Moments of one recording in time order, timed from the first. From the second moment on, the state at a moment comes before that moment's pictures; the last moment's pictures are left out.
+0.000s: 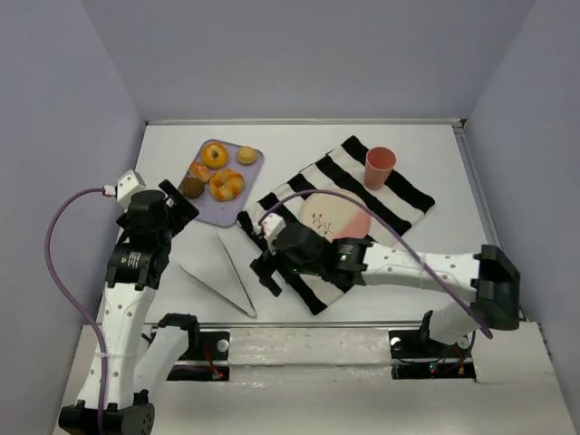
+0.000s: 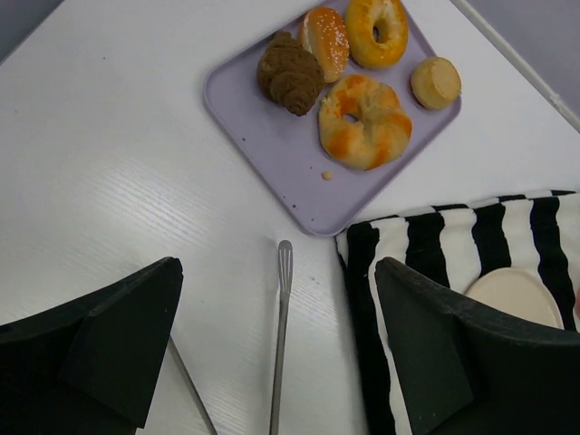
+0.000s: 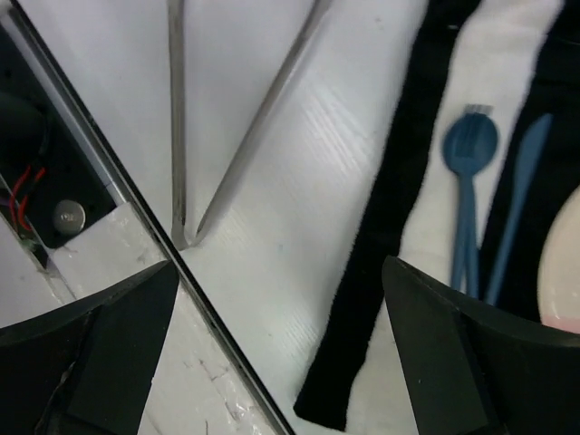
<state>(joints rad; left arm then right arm) -0.11 0.75 0.92 -0.72 -0.34 -0.65 1.16 1.41 1.13 -0.35 0.14 0.24</state>
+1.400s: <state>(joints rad) 0.02 0.72 0.89 -0.69 -0.25 -0.65 1.34 2.22 1.55 -0.07 0.40 0.32</state>
